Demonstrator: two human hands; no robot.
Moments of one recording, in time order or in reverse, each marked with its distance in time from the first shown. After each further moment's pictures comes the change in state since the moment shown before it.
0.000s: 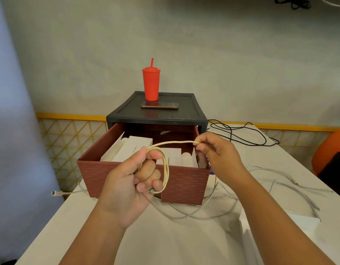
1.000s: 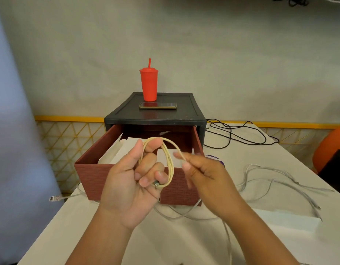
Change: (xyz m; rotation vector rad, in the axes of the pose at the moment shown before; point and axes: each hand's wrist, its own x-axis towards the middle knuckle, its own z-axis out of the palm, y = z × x) left_hand 0.007 -0.002 0.008 -0.225 -0.115 0.015; right_hand -0.042 -0.031 0.018 0.170 -0.083 -0.041
